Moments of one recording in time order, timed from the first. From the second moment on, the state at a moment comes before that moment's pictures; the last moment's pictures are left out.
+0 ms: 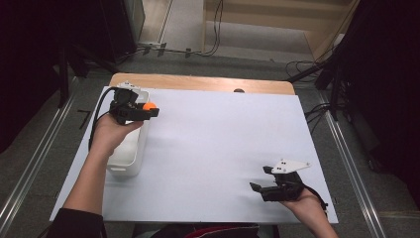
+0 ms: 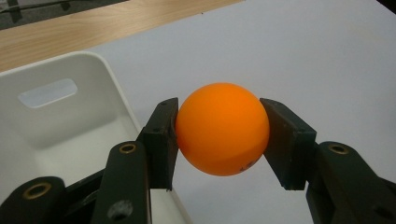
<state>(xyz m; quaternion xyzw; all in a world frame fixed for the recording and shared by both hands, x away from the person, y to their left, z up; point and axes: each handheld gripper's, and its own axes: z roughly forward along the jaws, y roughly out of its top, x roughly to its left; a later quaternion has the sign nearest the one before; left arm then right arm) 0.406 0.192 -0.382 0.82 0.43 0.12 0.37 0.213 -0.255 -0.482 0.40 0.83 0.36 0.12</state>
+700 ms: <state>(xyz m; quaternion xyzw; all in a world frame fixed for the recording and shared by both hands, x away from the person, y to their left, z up) 0.410 0.209 -0.381 0.81 0.45 0.15 0.36 0.213 -0.255 -0.482 0.40 0.83 0.36 0.12</state>
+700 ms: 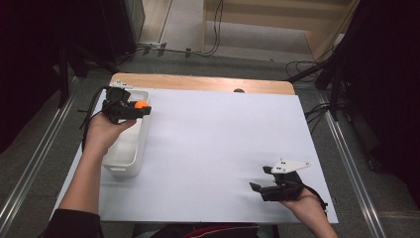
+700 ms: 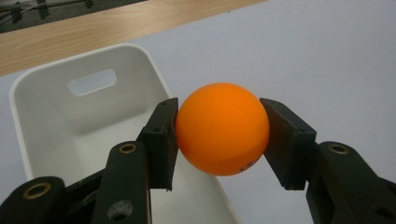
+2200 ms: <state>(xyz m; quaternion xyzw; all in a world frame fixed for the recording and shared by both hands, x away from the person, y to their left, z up) 0.417 0.233 -0.391 0.76 0.51 0.18 0.35 0.213 -0.256 -0.482 0.40 0.83 0.36 0.12</state>
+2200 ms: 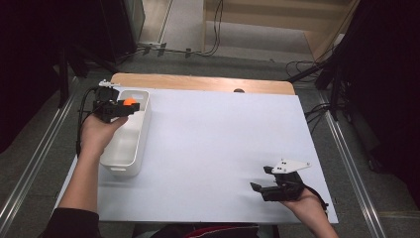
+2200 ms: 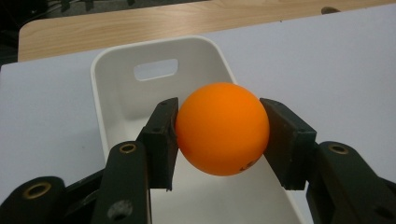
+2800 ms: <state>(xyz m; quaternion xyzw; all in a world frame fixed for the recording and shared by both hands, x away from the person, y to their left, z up) 0.423 0.235 -0.404 0.76 0.53 0.18 0.33 0.212 -0.256 -0.482 0.40 0.83 0.36 0.12</state>
